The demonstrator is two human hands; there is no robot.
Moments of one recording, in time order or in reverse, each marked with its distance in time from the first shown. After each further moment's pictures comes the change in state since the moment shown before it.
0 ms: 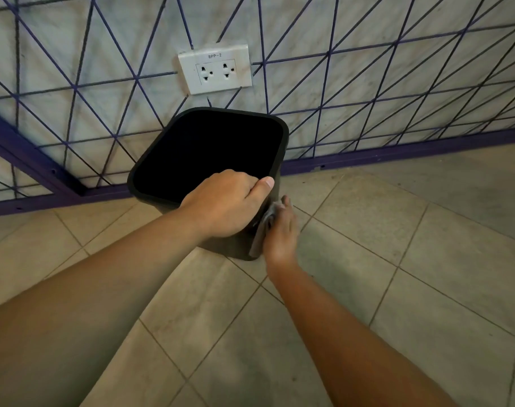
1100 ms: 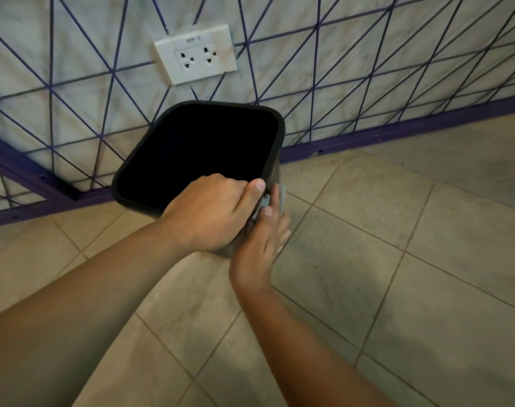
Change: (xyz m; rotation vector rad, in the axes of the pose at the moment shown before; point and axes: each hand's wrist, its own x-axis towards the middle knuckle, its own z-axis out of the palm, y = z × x) left_hand -0.013 -0.003 0.003 0.076 0.006 0.138; right_hand -0.049 0.003 0.028 0.065 0.146 -0.228
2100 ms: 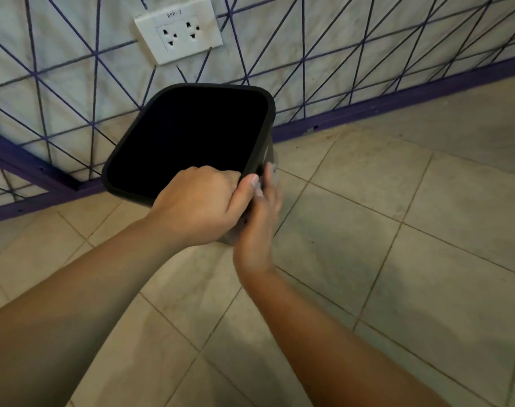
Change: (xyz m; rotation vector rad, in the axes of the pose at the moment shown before) left_hand -0.018 0.007 0.005 0.229 0.020 0.083; right_hand 0.005 -0.001 -0.017 0.259 -0.148 0.153
